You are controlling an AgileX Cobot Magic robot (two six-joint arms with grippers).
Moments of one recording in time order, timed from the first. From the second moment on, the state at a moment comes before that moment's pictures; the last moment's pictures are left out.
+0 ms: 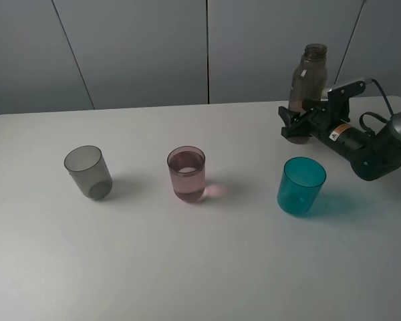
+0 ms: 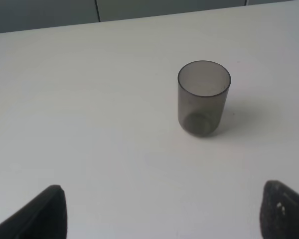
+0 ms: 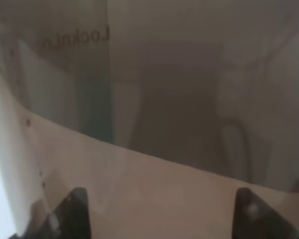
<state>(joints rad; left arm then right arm) -0.13 0.00 -0.51 0.02 1.08 -0.02 -0.04 2.40 -0.98 -0.46 -1.21 0.07</state>
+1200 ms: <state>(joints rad) -0.13 0.00 -0.51 0.02 1.08 -0.02 -0.04 2.28 -0.88 -0.48 -1.16 0.11</state>
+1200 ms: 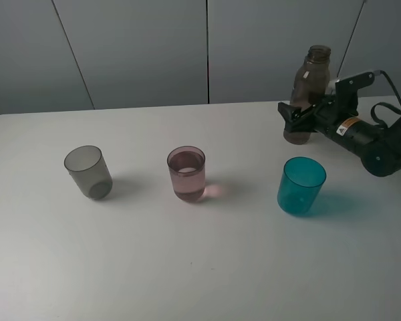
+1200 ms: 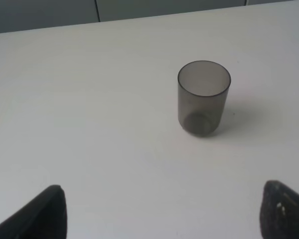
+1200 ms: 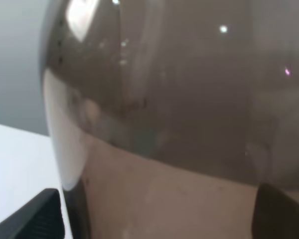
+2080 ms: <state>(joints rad) -0.13 0.00 -0.51 0.02 1.08 -0.02 -0.04 2.09 -0.81 -0.54 -0.67 0.18</state>
